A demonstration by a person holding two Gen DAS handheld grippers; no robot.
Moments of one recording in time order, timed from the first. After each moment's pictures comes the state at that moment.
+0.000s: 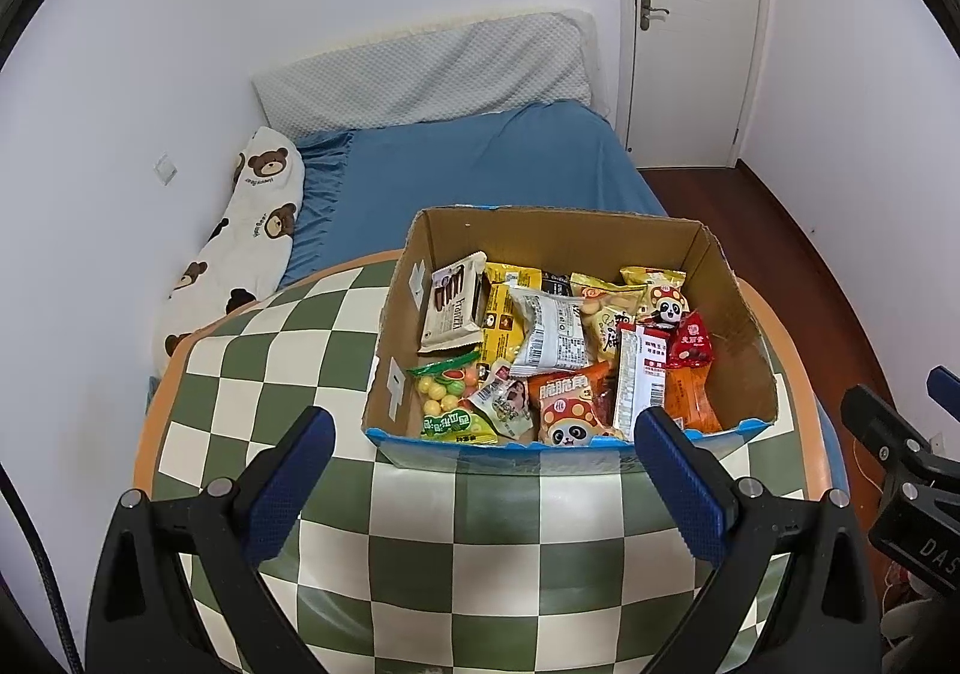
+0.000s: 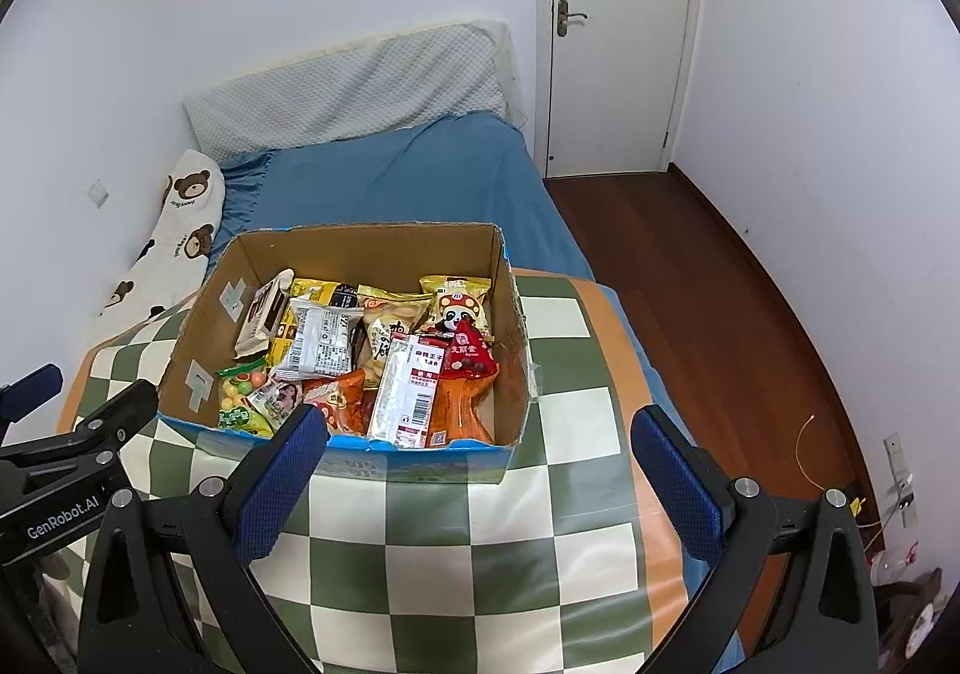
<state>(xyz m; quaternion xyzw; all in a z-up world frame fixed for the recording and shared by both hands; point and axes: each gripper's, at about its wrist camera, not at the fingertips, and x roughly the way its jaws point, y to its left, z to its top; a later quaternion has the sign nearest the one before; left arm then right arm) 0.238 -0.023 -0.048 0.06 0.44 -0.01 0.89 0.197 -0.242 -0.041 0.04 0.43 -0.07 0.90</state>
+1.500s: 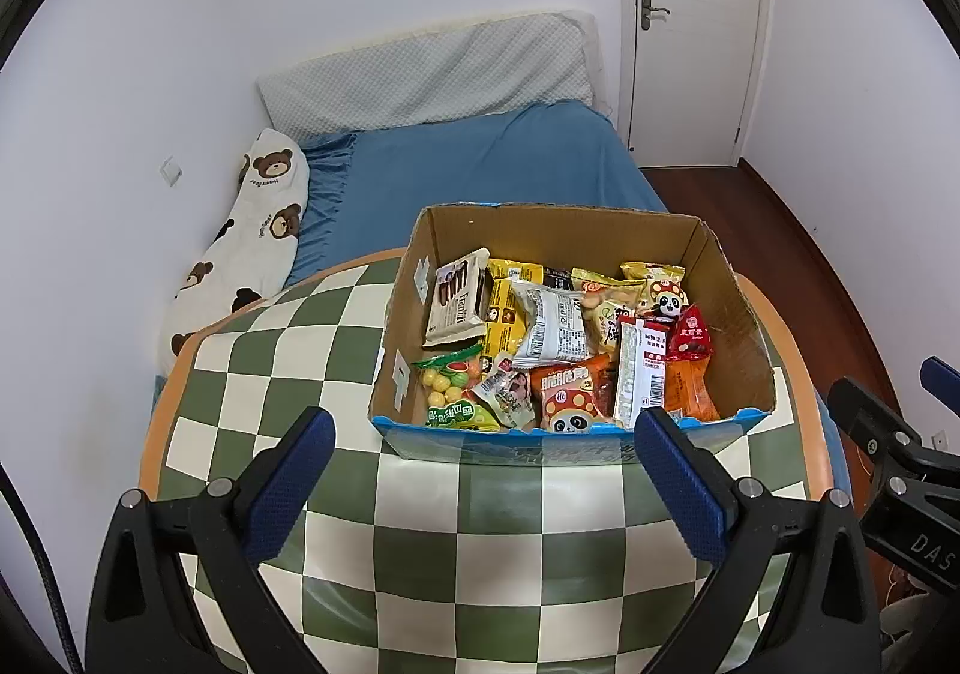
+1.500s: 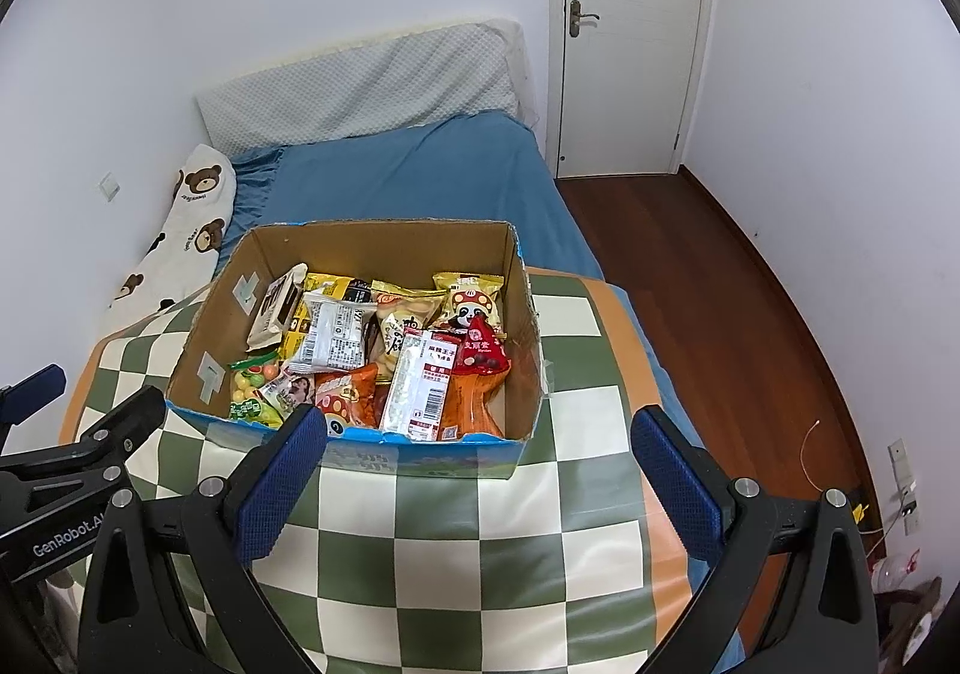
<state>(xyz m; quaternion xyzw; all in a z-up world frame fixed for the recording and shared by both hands) 0.230 -0.025 -0.046 0.06 0.44 0.00 0.90 0.197 -0.240 -0.038 0.04 0.43 -0.05 0.90</state>
